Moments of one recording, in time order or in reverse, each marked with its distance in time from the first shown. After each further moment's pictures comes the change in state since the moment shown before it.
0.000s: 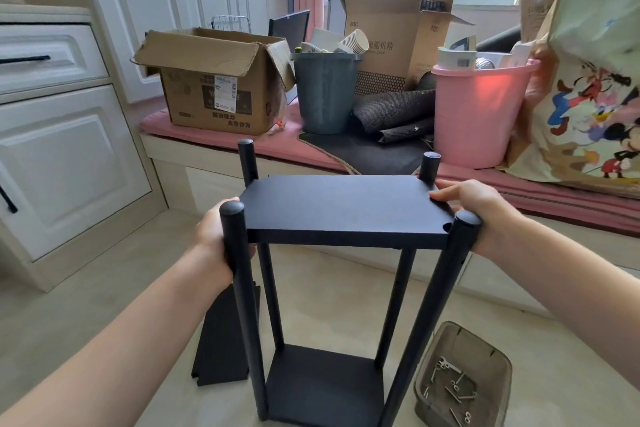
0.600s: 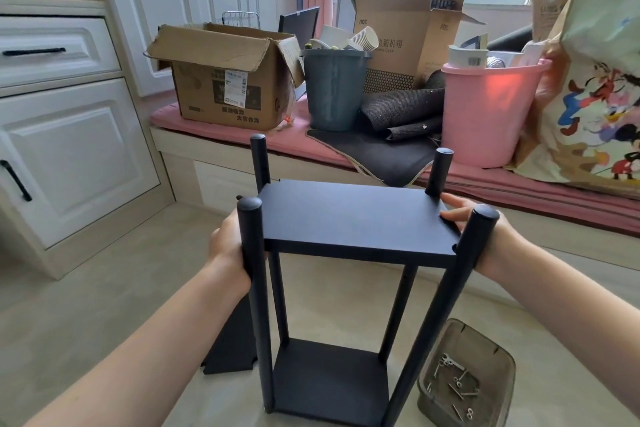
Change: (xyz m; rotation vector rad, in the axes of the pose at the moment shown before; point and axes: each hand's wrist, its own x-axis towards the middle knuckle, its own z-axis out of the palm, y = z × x) left_hand 0.009 -0.028 -0.016 -0.052 0.011 0.073; right_hand 0.006 0.037 -0.014 0.068 -0.024 -0.042
